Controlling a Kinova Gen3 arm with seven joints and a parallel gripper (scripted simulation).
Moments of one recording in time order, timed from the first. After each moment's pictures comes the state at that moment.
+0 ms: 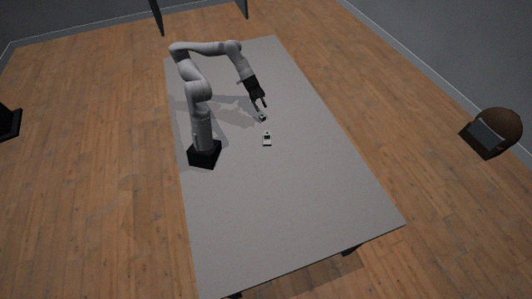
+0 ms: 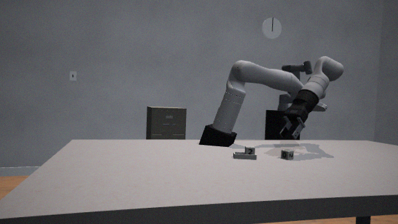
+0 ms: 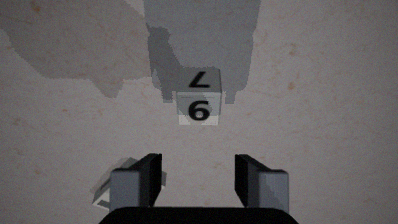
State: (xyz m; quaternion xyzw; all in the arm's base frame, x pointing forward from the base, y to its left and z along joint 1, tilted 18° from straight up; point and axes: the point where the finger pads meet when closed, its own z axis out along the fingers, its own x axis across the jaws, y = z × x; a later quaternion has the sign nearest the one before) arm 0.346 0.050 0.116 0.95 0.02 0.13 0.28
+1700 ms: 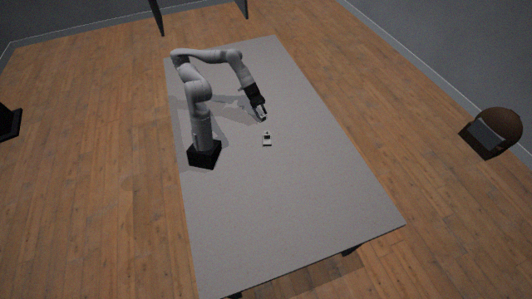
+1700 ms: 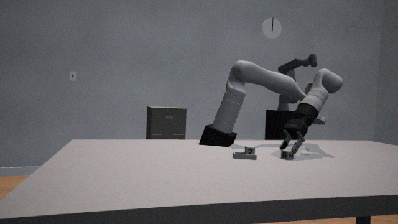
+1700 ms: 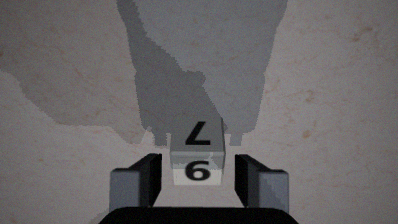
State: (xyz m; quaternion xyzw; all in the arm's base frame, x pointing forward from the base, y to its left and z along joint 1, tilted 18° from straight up) arm 0.357 0.063 0.068 0.95 0.02 0.13 0.27
